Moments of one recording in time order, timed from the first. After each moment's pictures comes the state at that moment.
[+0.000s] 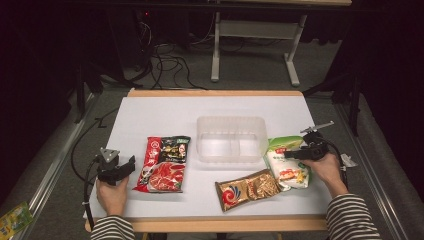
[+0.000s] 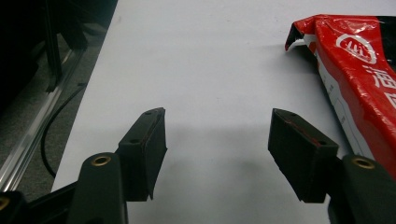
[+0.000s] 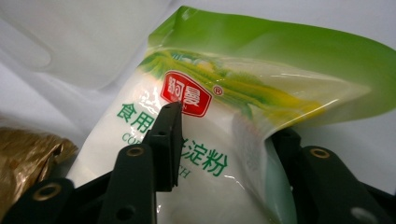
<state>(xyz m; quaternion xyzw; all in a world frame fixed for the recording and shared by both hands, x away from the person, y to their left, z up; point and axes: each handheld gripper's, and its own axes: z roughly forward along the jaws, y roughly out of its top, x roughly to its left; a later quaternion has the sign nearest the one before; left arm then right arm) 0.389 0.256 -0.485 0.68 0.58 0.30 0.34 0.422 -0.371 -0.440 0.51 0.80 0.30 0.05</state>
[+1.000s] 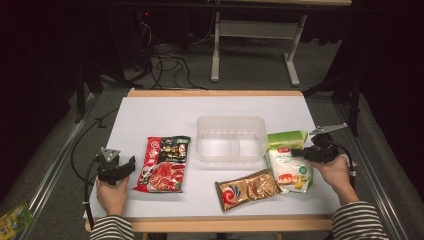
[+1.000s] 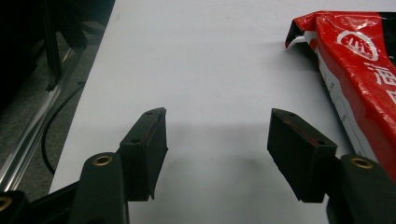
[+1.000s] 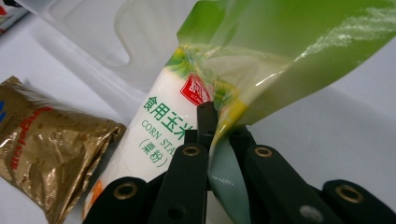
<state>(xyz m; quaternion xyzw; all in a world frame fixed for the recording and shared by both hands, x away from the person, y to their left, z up) 0.390 0.255 -0.485 0.68 0.58 0.30 0.33 0.392 -0.375 -0.408 0.47 0.81 0.35 0.08</state>
